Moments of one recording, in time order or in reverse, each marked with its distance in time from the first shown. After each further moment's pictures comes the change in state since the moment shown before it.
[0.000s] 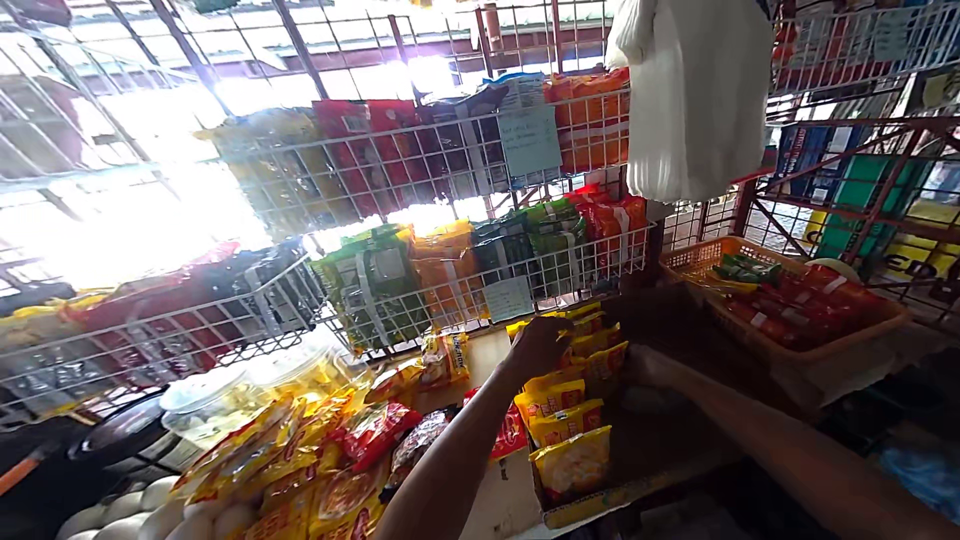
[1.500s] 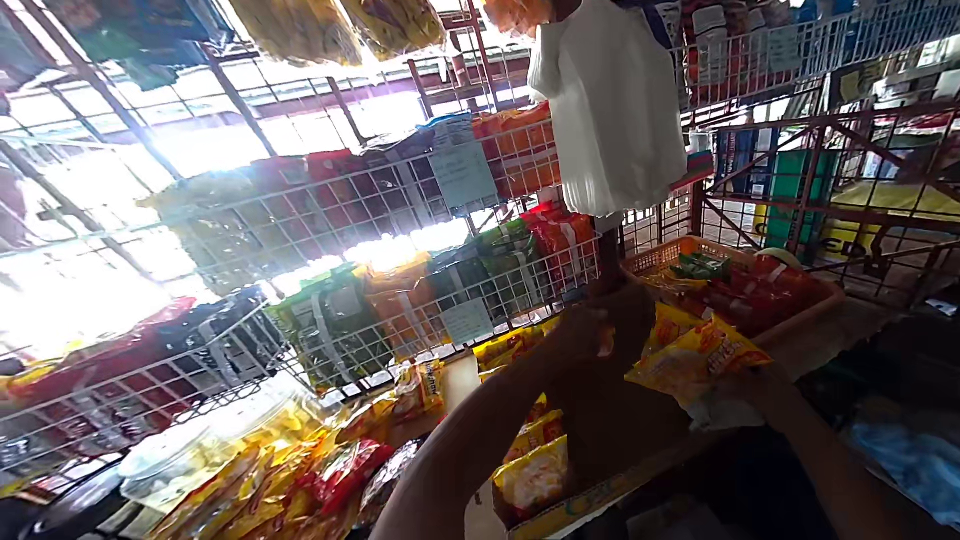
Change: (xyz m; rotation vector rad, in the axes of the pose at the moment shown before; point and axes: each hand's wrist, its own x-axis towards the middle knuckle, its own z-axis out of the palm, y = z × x) left_hand 0.093 0.098 0.035 0.406 -0.138 0.232; right_hand -0.181 0.078 -0.013 0.808 0.923 -0.318
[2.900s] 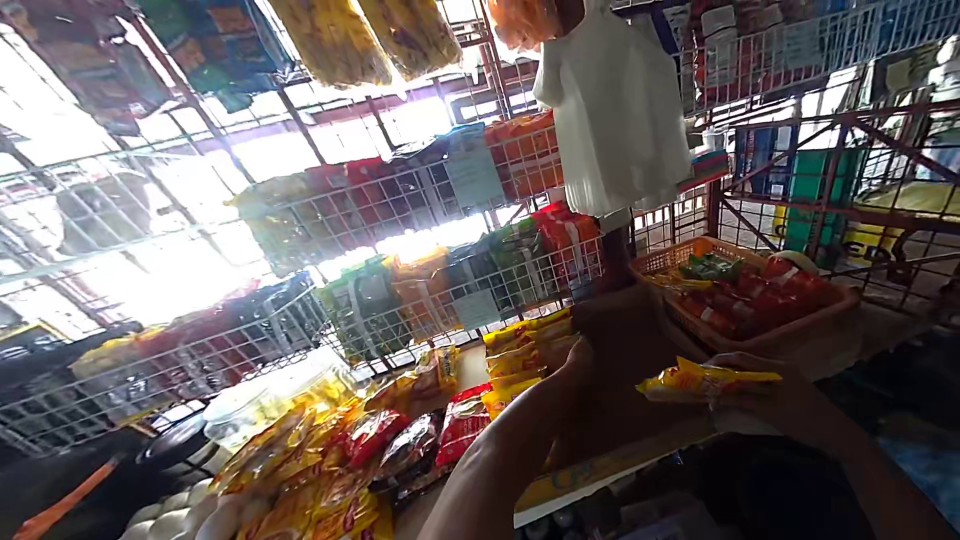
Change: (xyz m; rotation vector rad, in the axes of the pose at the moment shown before) left_hand 0.016 0.011 0.093 0.579 -0.445 -0.081; right_hand -0.005 -0.038 -0.040 -0.374 -0.359 -0.236
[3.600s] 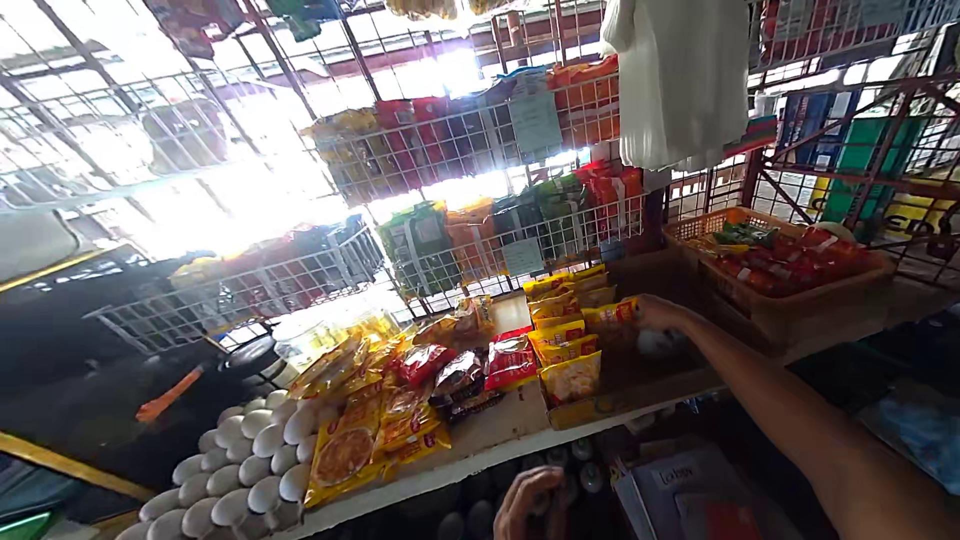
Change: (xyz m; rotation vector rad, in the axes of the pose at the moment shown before) left_hand -0.298 0.166 0.168 -1.423 1.482 -0.309; right_hand 0.139 0.025 0.158 -0.298 -0.698 0.284
